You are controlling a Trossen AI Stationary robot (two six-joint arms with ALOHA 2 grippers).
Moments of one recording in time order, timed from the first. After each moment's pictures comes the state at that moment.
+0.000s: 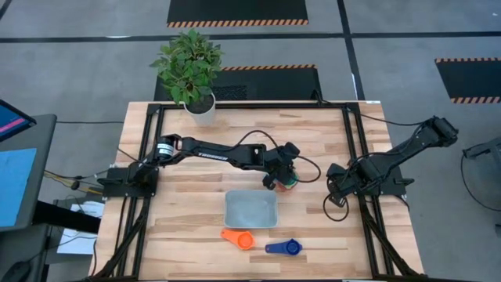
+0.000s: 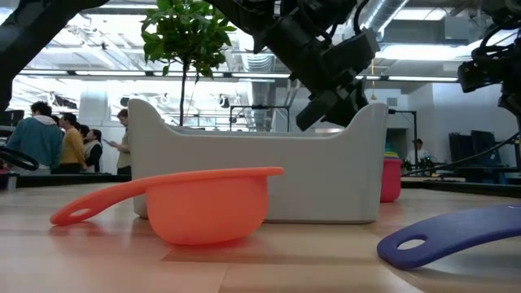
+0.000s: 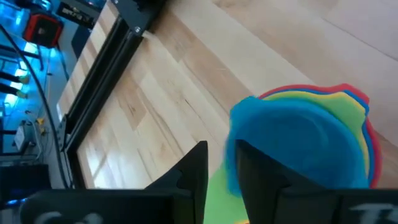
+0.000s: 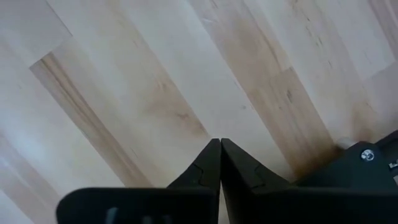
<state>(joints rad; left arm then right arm) 0.01 2.22 1.79 -0.30 -0.09 0.92 0.45 0.99 0.61 -1.11 0.15 1.04</state>
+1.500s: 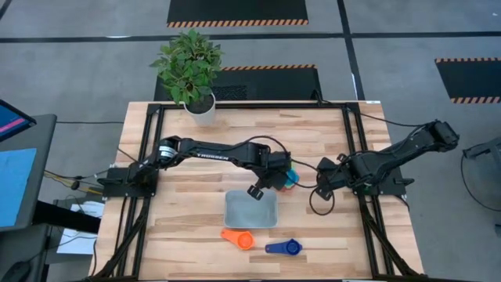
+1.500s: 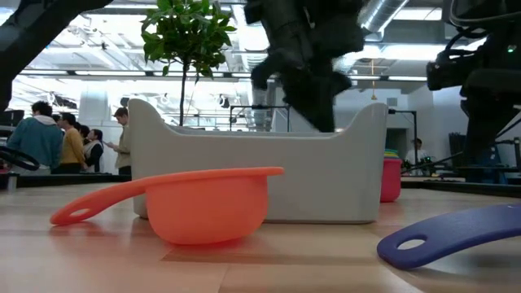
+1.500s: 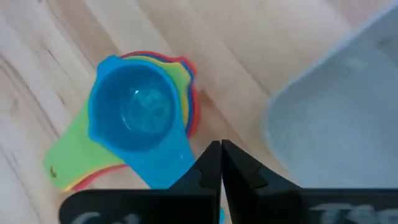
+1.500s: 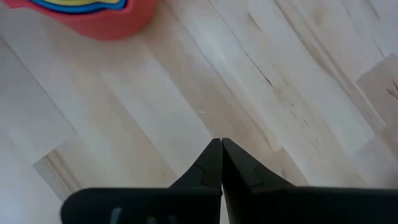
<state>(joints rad) -0.02 2.25 2.01 -0.91 0.09 0.64 0.32 1.07 0.62 -0.93 0.32 0.93</state>
